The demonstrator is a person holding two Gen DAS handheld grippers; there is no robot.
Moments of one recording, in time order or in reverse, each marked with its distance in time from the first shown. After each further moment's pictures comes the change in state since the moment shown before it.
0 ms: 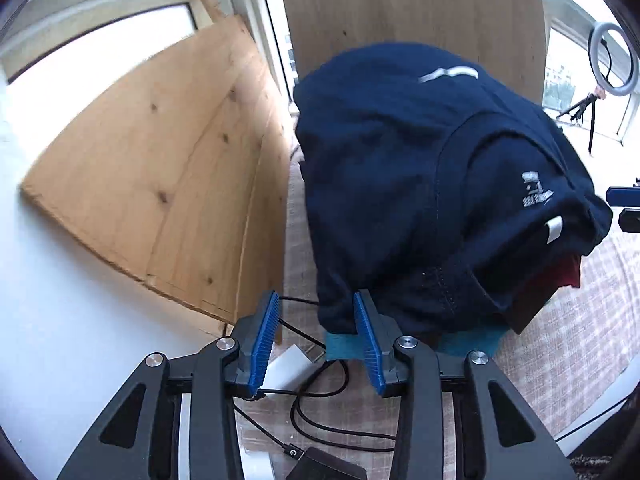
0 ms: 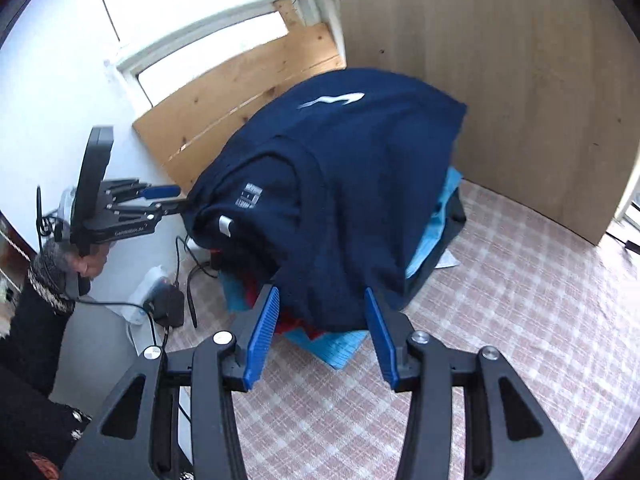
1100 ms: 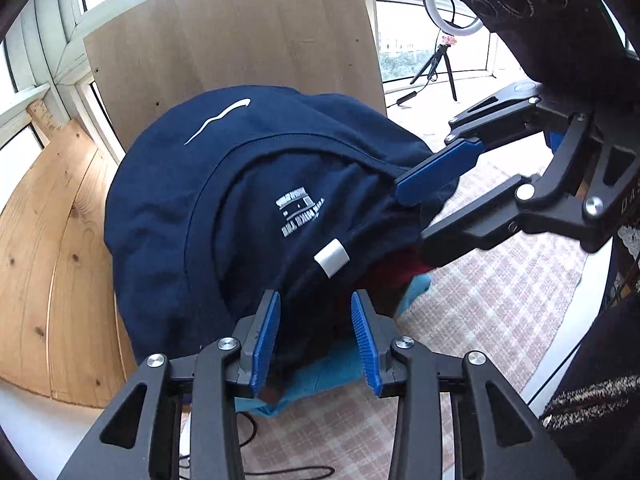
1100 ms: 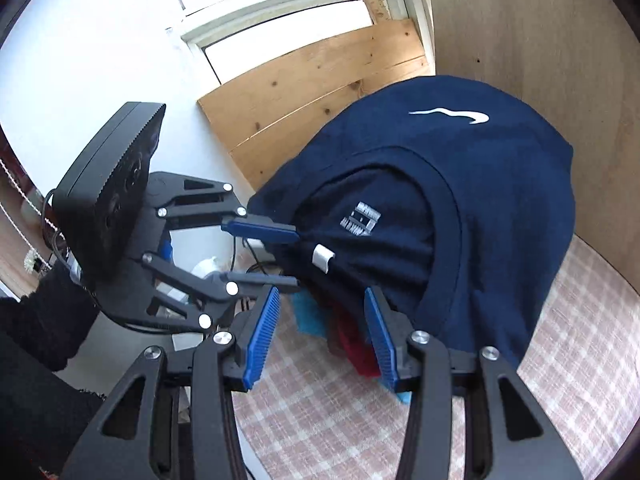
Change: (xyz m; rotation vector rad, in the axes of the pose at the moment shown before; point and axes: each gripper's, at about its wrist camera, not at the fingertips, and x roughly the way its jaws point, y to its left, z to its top) left arm 0.031 -0.122 0.018 0.386 -0.039 -0.360; right arm 0.056 0.062 0.011 -0.178 0.164 0.187
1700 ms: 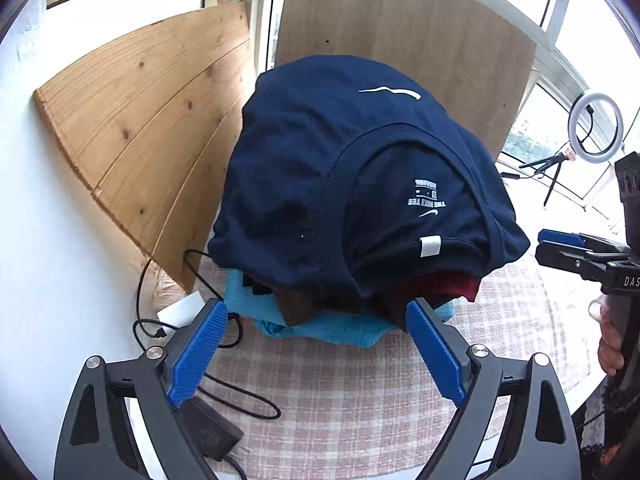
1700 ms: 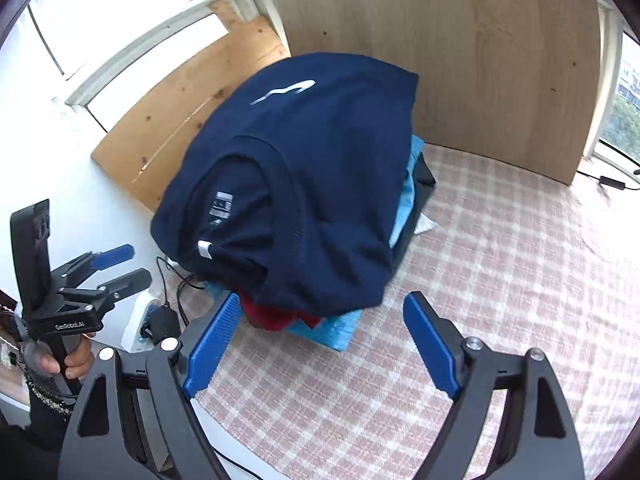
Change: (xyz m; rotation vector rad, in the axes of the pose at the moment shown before) left arm -0.054 0.022 -0.054 -0.623 0.012 0.213; right arm -0.056 -0.037 -0.031 0.357 -0.064 -0.317
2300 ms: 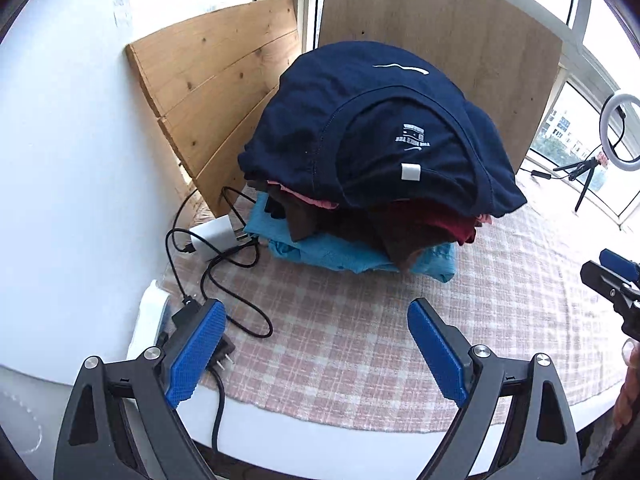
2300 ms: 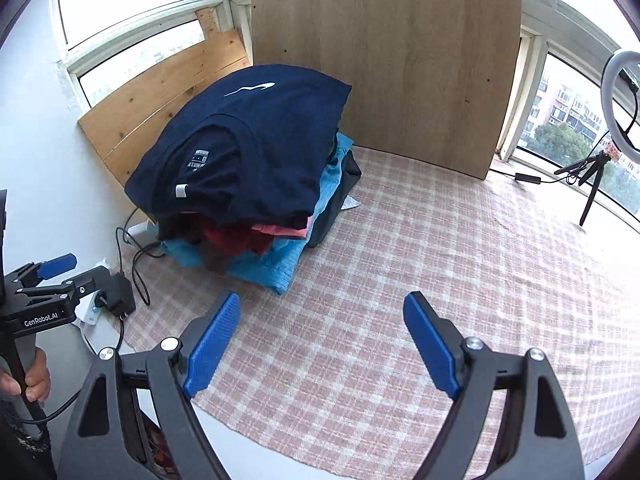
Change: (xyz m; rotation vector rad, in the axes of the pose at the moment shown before) left arm -0.061 -0.032 -0.076 -0.105 0.001 0.177; right arm -0.071 0.005 -0.081 -0.064 -0.075 -0.220
